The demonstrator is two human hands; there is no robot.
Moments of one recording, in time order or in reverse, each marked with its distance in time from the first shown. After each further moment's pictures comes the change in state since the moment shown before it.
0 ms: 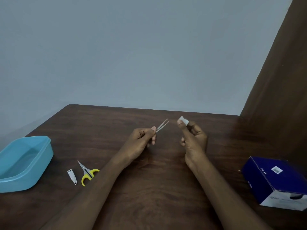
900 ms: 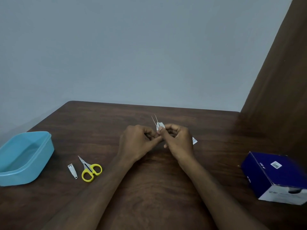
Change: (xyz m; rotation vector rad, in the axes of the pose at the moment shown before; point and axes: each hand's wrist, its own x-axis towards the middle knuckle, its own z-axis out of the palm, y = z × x) left_hand -0.007 -0.011 0.001 0.726 0.309 0.219; right_hand -0.017 0.015 0.008 -0.514 -0.311 -0.162
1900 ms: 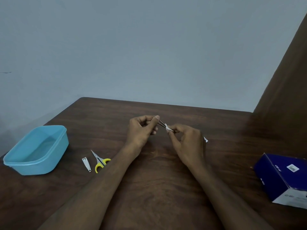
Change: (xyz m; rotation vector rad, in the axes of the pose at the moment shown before) left_hand 0.012 -0.007 0.001 -0.883 0.121 -0.429; right_hand -0.015 -0.005 -0.003 -0.596 0.121 -0.412
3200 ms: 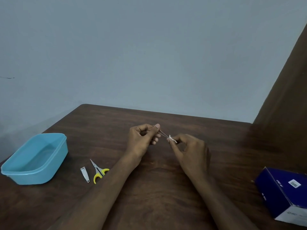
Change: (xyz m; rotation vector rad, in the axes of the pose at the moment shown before) left_hand 0.003 0.000 -0.002 -0.079 -0.026 0.000; right_hand 0.002 -0.002 -0.006 -0.114 0.075 -0.018
